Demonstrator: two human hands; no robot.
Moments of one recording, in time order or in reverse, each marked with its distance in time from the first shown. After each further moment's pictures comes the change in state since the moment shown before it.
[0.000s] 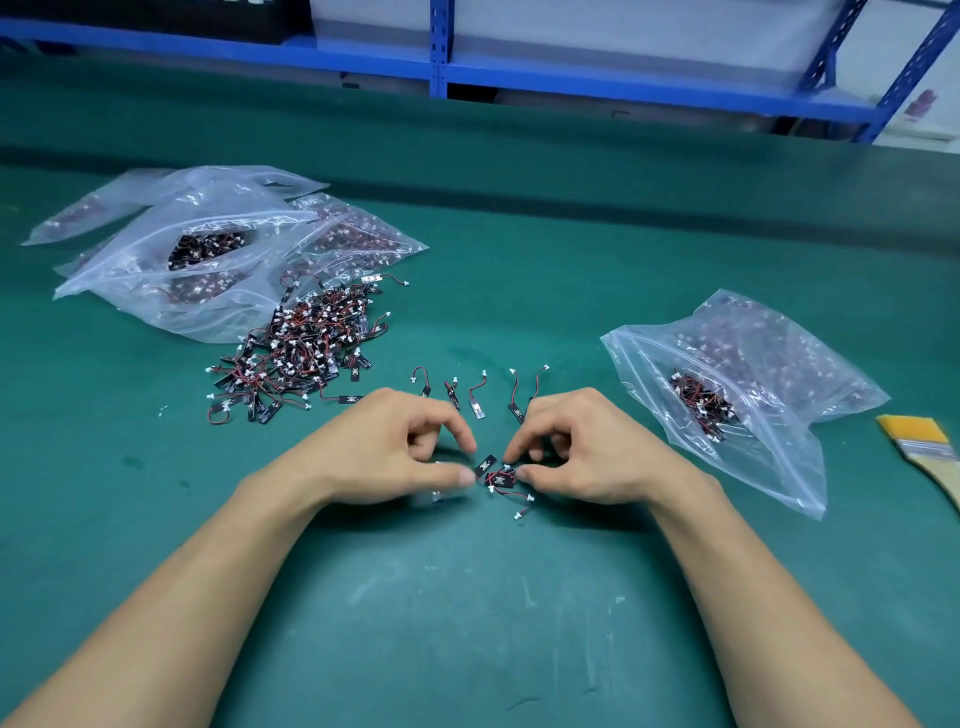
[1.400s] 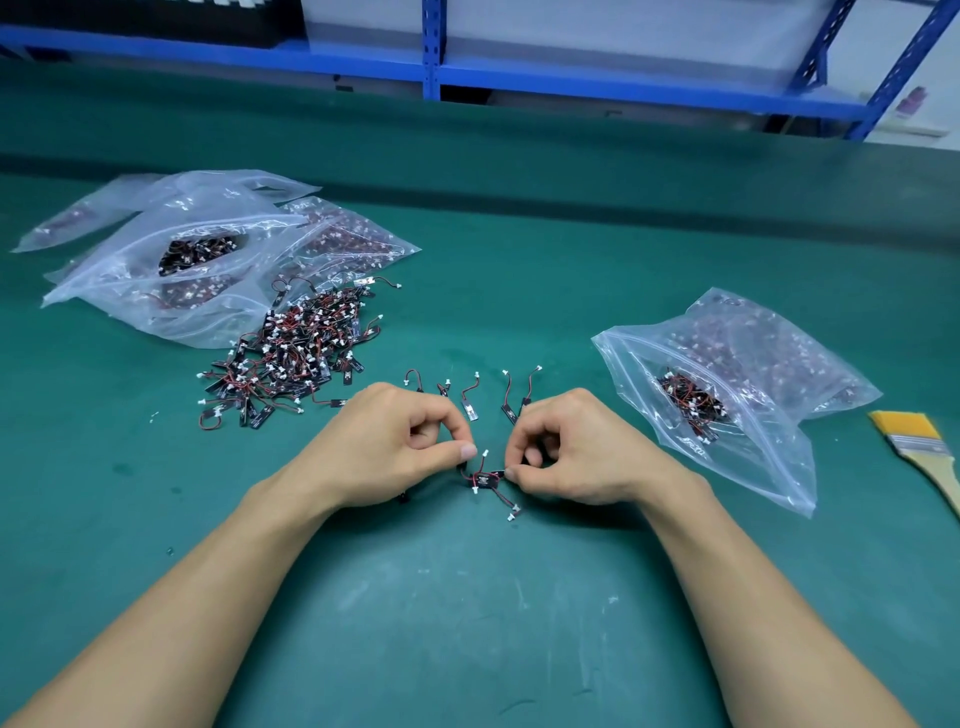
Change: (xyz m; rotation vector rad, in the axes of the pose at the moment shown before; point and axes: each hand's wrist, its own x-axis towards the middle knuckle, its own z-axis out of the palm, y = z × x) left_hand 0.005 0.008 0.005 0.117 0.181 0.086; right_hand -0.001 -0.001 0.003 0.057 0.008 0.073
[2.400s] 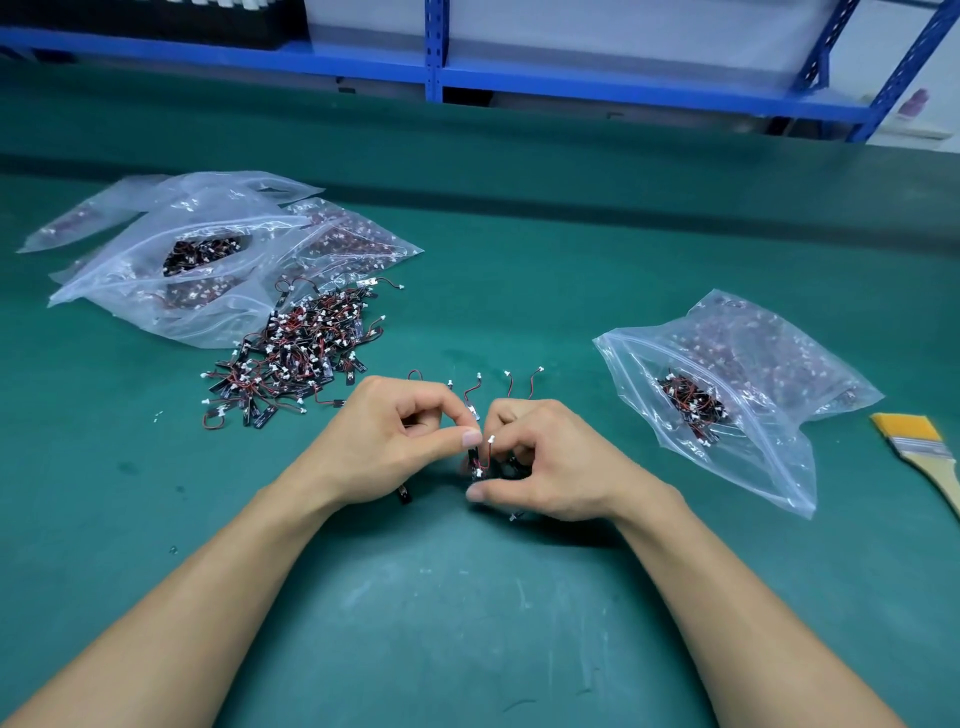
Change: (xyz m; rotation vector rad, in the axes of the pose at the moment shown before) left_hand -0.002 0.005 0.001 -0.304 0.150 0.043; right_hand 0.006 -0.016 0.017 0.031 0.013 -0.136
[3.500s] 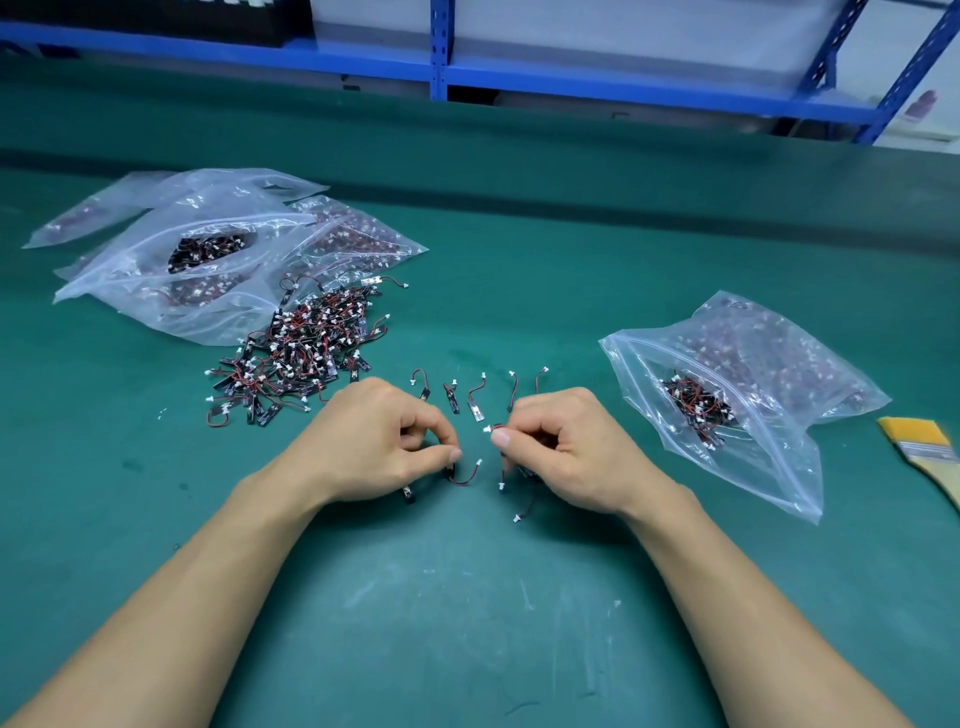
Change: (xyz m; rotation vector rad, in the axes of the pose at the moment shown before) left_hand 0.000 -0.007 -0.014 0.459 -0.134 -0.009; right_hand -0.002 0.005 -0.006 0.037 0.155 0.008
